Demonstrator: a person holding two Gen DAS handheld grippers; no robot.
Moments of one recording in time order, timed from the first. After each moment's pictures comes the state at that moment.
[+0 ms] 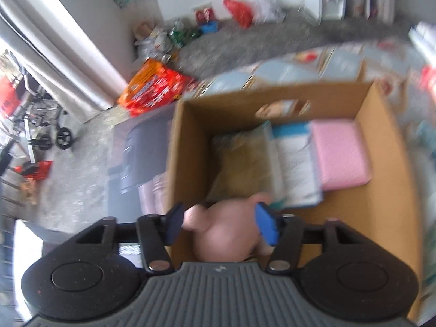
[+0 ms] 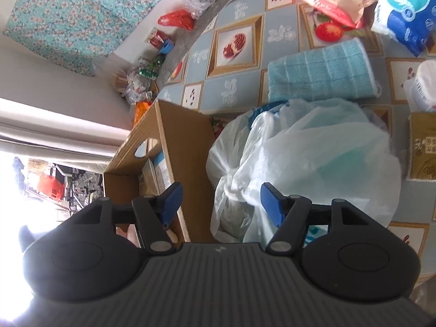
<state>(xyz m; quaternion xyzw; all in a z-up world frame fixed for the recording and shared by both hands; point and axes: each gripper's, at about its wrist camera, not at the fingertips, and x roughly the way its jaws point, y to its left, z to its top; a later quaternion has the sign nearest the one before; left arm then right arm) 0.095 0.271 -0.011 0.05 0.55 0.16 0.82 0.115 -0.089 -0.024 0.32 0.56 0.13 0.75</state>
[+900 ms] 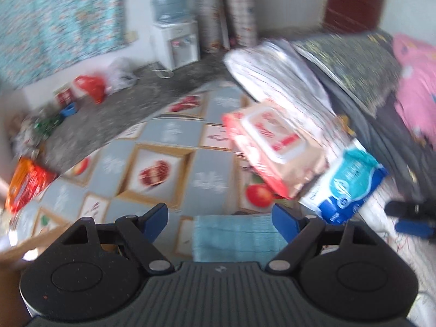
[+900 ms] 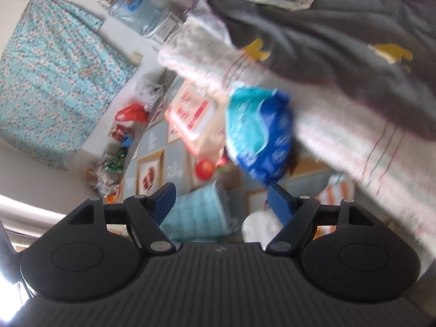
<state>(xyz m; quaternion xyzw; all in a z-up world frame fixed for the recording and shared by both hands) 0.225 -0.044 -0.038 0.10 0.48 -0.09 0.87 0.154 -0.324 -0.045 0.38 0.46 -0.02 0.80</state>
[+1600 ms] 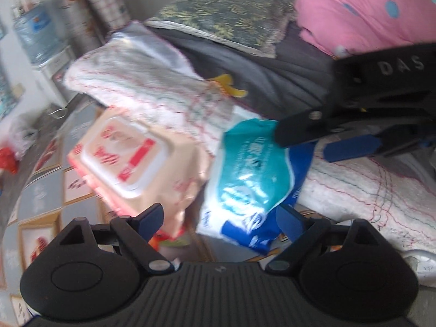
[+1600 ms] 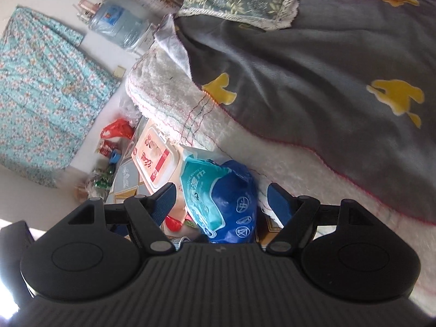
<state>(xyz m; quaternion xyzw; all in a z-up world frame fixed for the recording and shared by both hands) 0.257 -0.184 -0.127 0.22 0.46 -0.30 0.80 0.216 -0.376 -0.088 0.38 0.46 -0.03 0.80</state>
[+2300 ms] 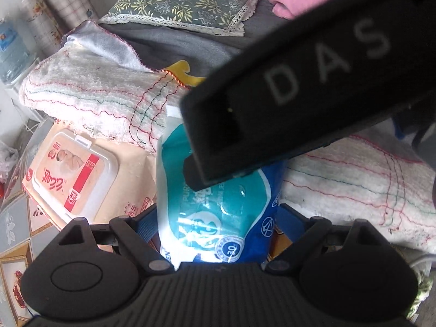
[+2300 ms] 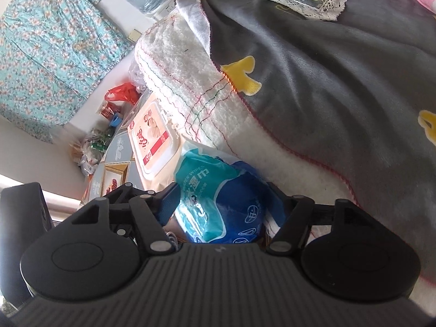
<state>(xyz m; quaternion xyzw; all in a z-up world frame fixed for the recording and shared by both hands) 0.268 -0.216 -0.167 0.25 0.46 -0.34 0.78 0.254 -0.364 -0.112 0.31 0.50 0.03 0.81</state>
